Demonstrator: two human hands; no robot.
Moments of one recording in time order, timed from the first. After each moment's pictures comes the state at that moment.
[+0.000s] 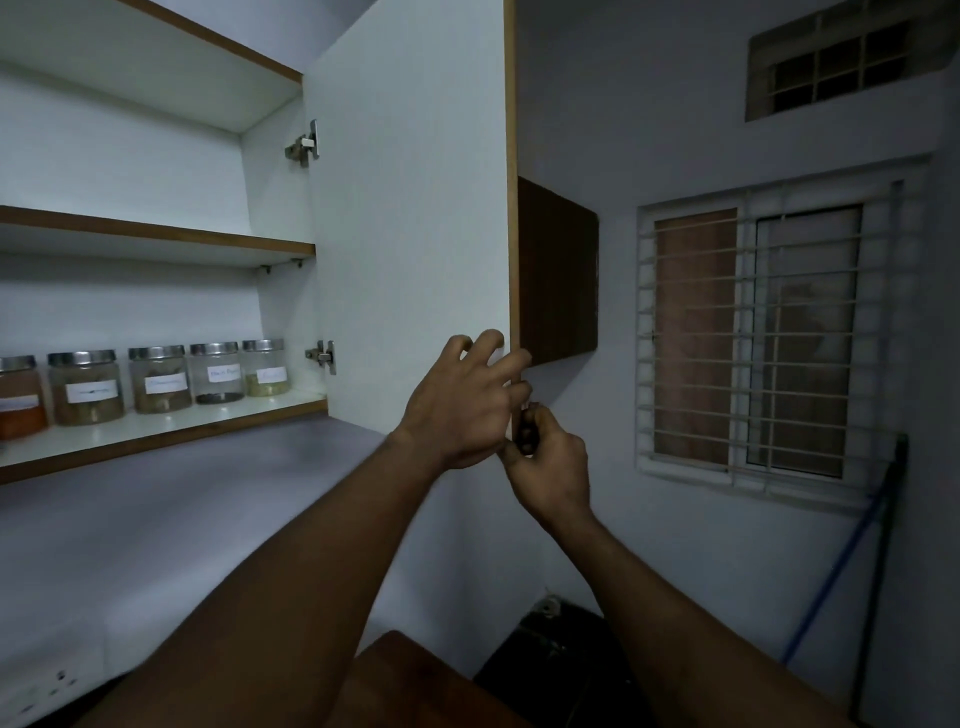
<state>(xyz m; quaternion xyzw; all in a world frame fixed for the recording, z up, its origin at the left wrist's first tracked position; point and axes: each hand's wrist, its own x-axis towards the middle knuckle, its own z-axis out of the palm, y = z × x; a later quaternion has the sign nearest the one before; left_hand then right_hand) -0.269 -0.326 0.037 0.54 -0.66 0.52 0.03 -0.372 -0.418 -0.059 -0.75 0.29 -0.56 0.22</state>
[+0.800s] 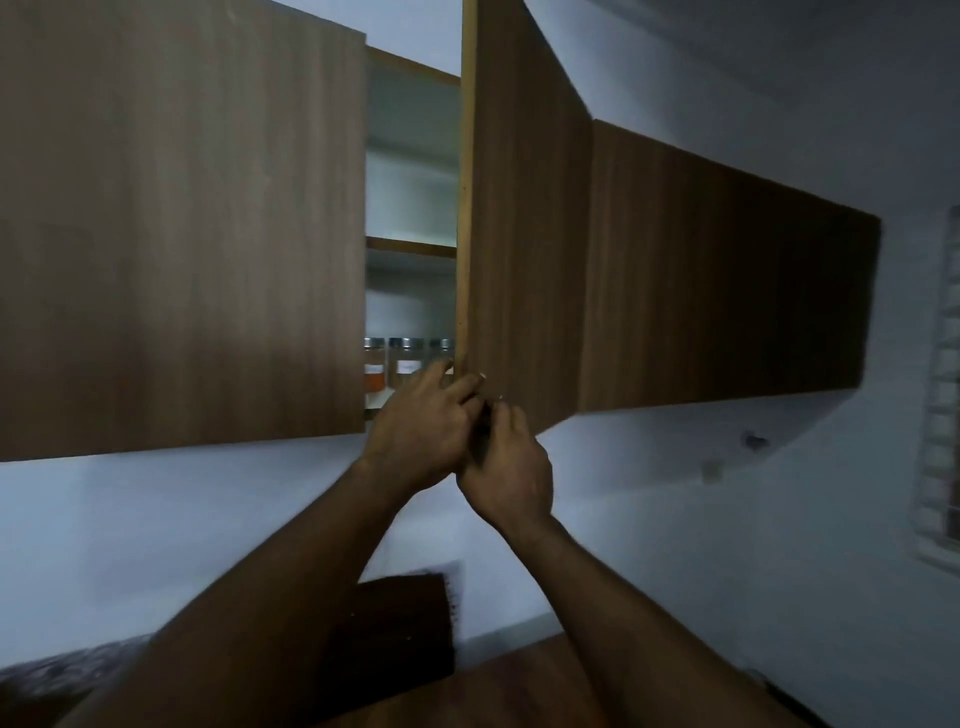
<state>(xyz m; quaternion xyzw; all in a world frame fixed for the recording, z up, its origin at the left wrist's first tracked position) -0.135 -0.041 0.017 0.76 -0.47 0.46 -0.04 -0.179 -0.167 -0.047 -0.85 0.11 -0.48 0.18</state>
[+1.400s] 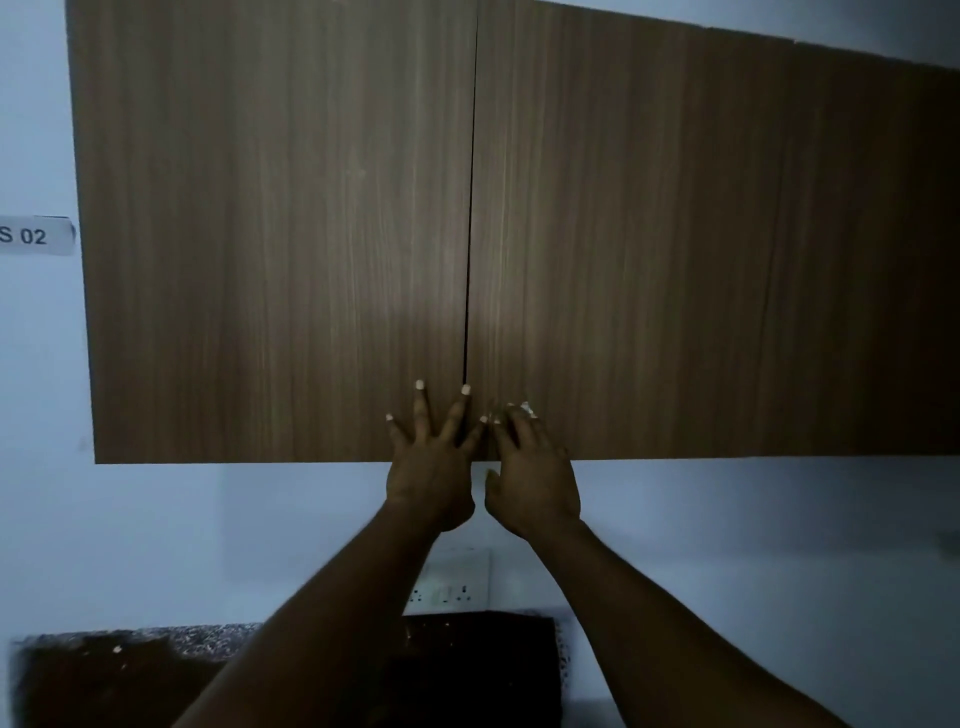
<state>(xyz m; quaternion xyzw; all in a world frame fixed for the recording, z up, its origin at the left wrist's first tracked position) 0.029 -0.027 -0.032 0.93 -0.21 0.30 -0.06 0.002 -0.176 -0.050 -0.92 -0.04 -0.38 0.05</state>
